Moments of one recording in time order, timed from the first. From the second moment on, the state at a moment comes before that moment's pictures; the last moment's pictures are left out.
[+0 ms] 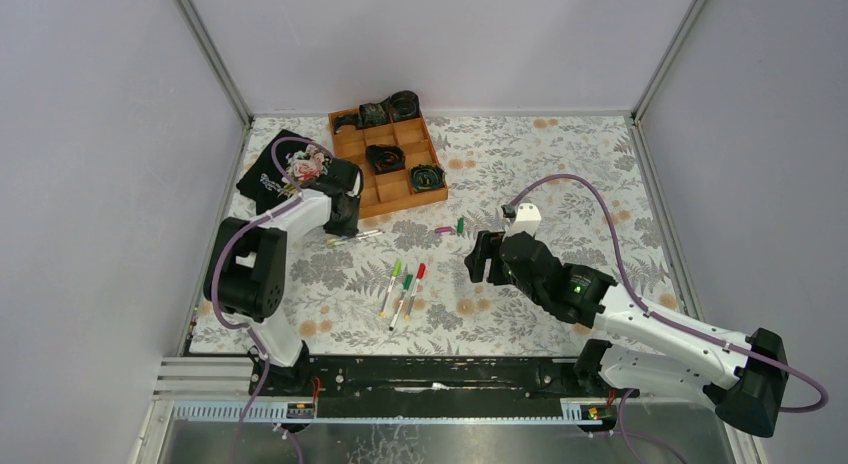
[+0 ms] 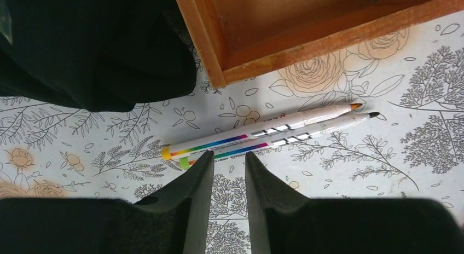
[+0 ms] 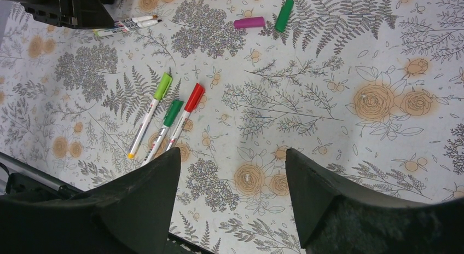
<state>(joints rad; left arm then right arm) -0.24 1.71 1.07 -0.51 -0.11 -0.14 0.97 0.96 0.73 -0.40 0.41 0.69</state>
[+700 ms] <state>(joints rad) -0.21 1.77 1.09 -0.49 -0.08 -0.12 0.97 0.97 0.73 -0.39 0.40 0.70</state>
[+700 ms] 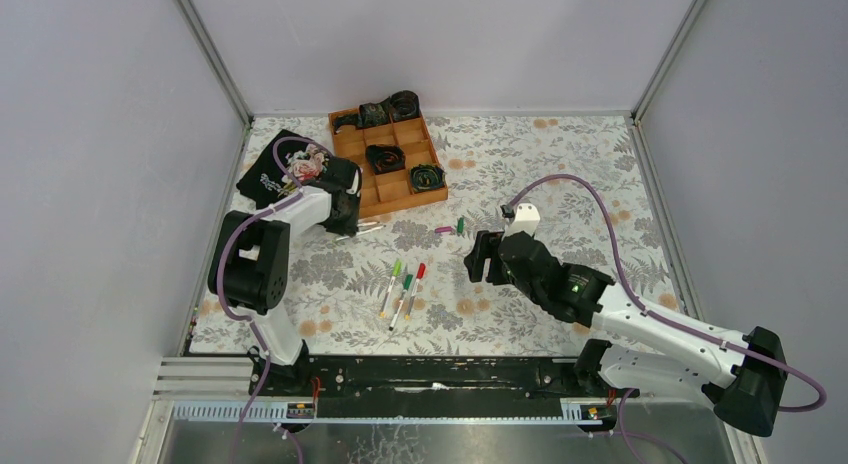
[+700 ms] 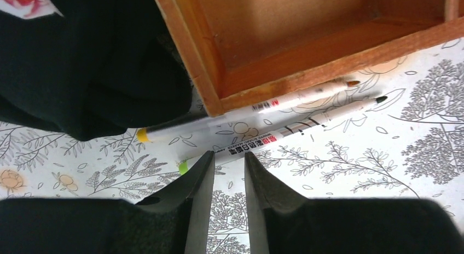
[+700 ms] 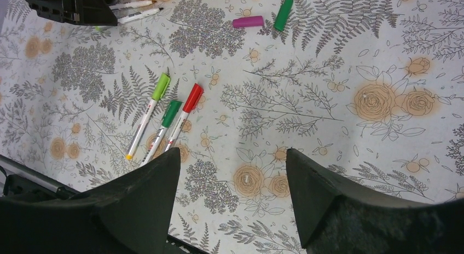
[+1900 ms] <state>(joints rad) -0.45 1.72 1.01 -0.46 0.06 -0.11 0.95 0.91 0.67 -0.37 0.37 0.75</state>
